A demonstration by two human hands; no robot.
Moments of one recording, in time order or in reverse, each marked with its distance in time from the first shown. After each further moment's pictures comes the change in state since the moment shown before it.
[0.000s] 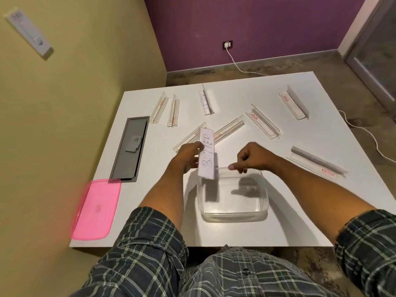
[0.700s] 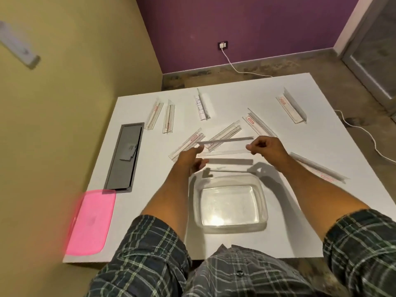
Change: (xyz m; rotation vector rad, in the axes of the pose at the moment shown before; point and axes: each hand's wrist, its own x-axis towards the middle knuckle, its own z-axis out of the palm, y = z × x) left_hand 0.032 0.011 0.020 -0.147 0.062 -0.074; right_hand 0.016 0.054 -0.044 0.380 0.497 0.079
